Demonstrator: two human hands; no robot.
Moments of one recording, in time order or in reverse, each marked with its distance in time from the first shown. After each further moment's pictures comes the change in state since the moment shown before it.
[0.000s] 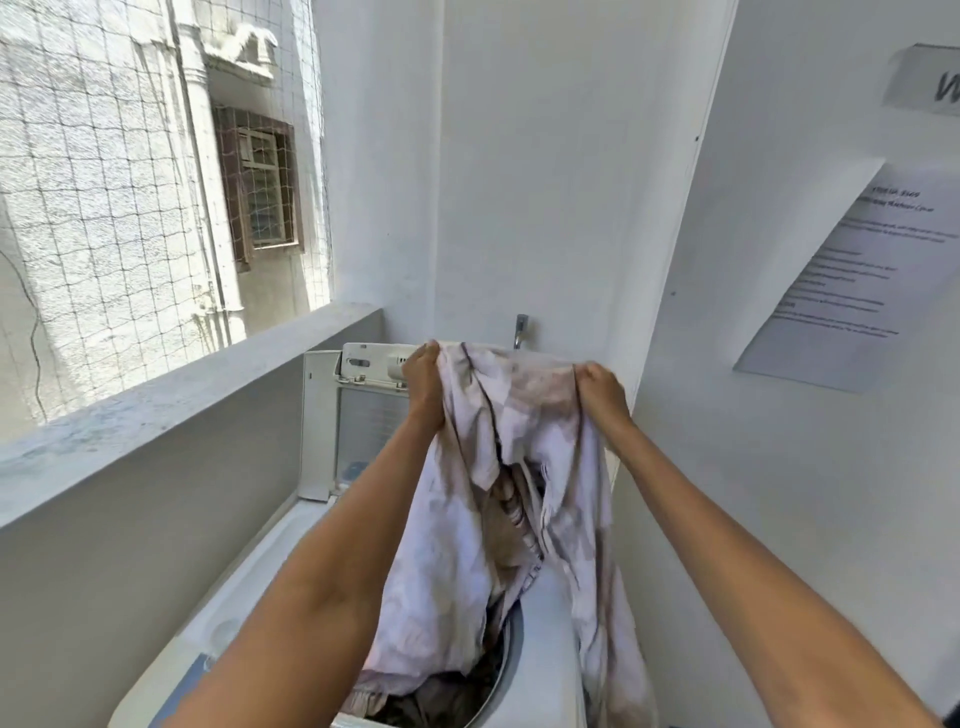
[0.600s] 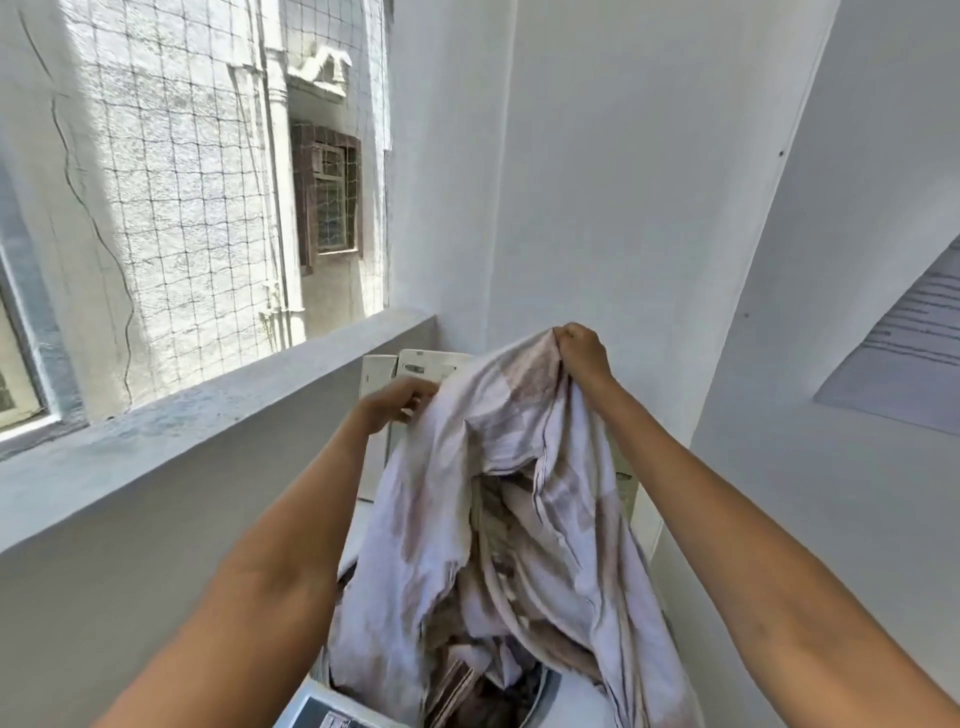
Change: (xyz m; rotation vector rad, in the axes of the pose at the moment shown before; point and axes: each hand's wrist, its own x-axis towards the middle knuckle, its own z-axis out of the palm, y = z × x) left_hand 0.027 0.045 -0.117 0.794 -0.375 -0.187; right_hand 0.039 -0.090 0.057 0.095 -0.104 -0.168
